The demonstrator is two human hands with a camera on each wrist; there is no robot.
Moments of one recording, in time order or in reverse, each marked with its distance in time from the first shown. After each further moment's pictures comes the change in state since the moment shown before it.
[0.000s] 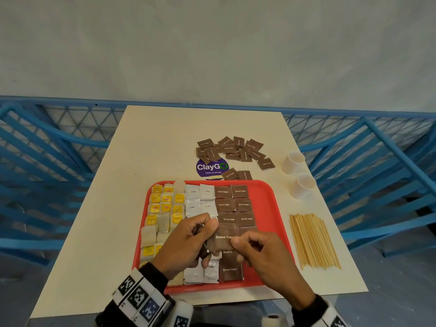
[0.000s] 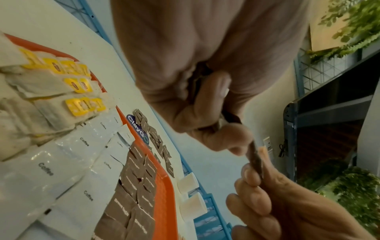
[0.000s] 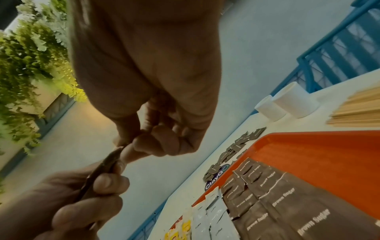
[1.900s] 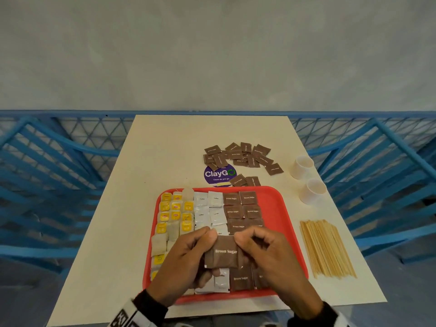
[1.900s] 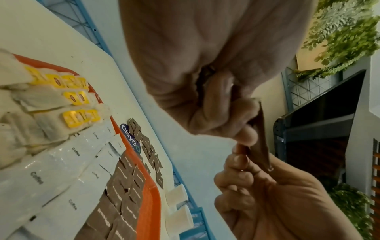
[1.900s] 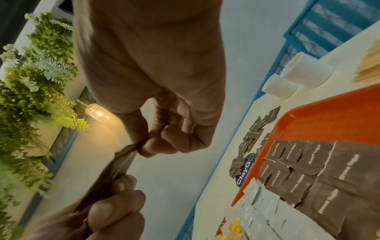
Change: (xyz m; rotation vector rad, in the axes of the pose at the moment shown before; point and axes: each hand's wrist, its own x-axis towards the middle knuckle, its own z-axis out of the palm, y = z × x) left_hand -0.032 0.023 -0.002 -0.103 0.093 -0.036; right_hand 0.003 -0.044 0.013 0.265 0.072 0.045
